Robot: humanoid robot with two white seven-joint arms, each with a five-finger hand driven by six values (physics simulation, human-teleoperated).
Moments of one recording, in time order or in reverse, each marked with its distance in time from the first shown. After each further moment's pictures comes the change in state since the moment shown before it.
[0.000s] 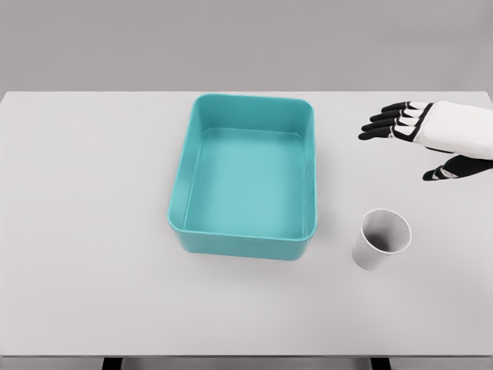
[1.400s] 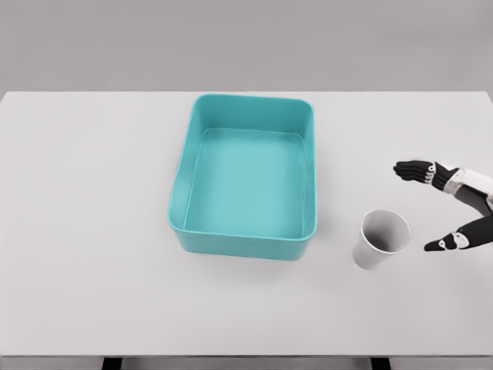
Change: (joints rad) left arm 0.000 0.000 0.000 0.000 0.000 0.000 0.000; right arm 0.558 -0.038 -0.162 0.037 -0.749 0.211 0.000
